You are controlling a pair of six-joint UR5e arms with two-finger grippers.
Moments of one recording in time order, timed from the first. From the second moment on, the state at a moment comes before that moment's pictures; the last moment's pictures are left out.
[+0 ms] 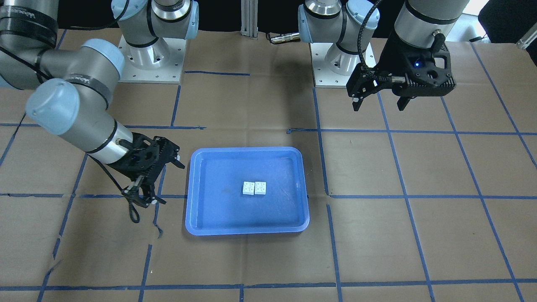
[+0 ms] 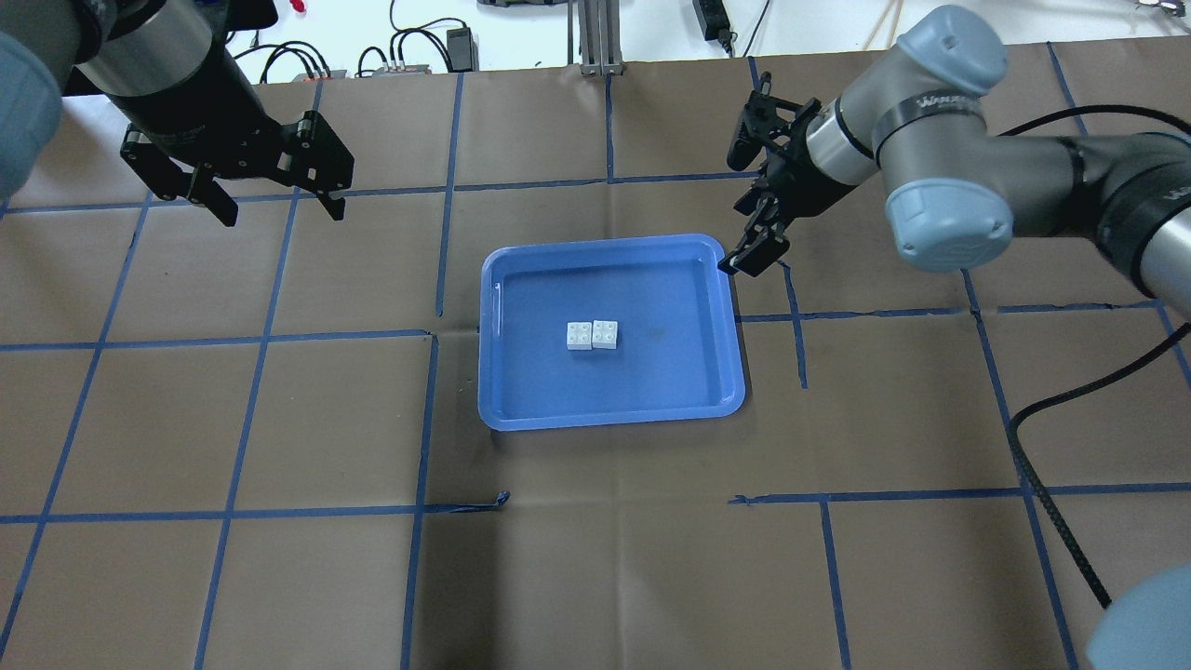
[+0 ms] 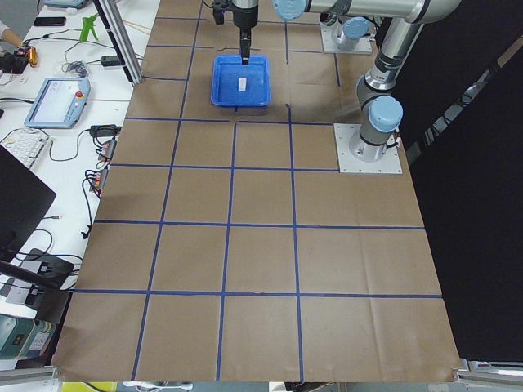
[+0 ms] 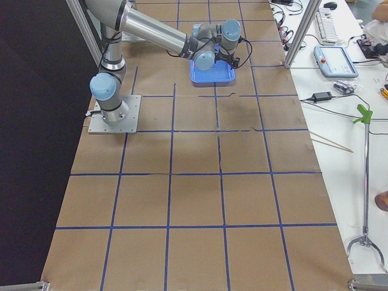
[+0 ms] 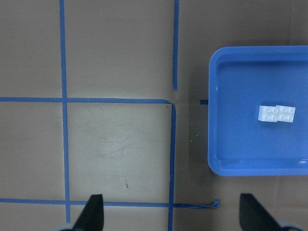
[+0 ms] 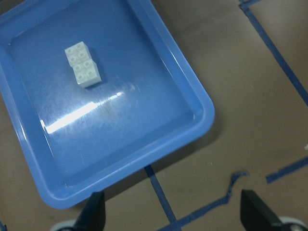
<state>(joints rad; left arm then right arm) -1.54 -1.57 -1.53 -1.59 1.59 0.01 1.48 -1.31 1.68 -1.94 -1.26 -1.12</state>
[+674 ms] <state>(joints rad) -1.54 -1.57 -1.53 -1.59 1.59 0.01 1.47 -1.47 1.59 -1.70 -1.60 -0.32</state>
